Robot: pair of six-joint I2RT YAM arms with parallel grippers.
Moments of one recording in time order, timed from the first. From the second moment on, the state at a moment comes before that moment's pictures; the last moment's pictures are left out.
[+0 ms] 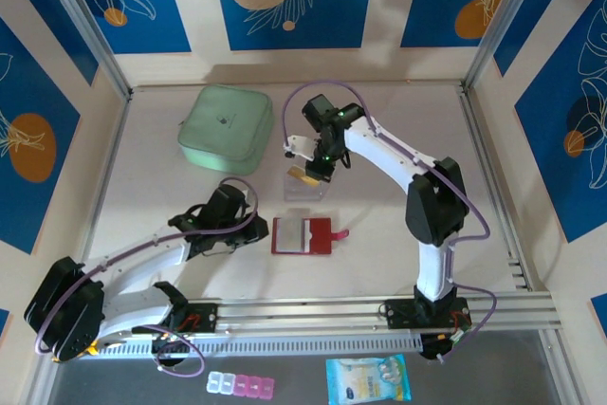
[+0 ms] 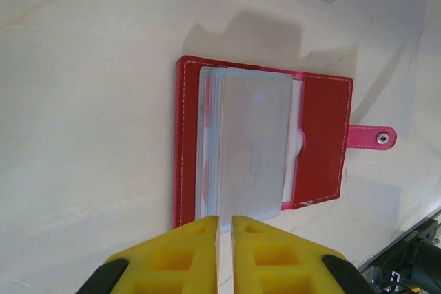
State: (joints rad) left arm -0.67 1.12 0.53 -0.31 0.25 -0.90; right arm 0.60 1.94 1.72 -1.11 -0.21 -0.66
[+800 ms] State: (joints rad) left arm -0.59 1.17 0.57 -0.33 0.25 -0.85; right arm 0.54 2.18 2.00 -1.34 -0.29 -0.88
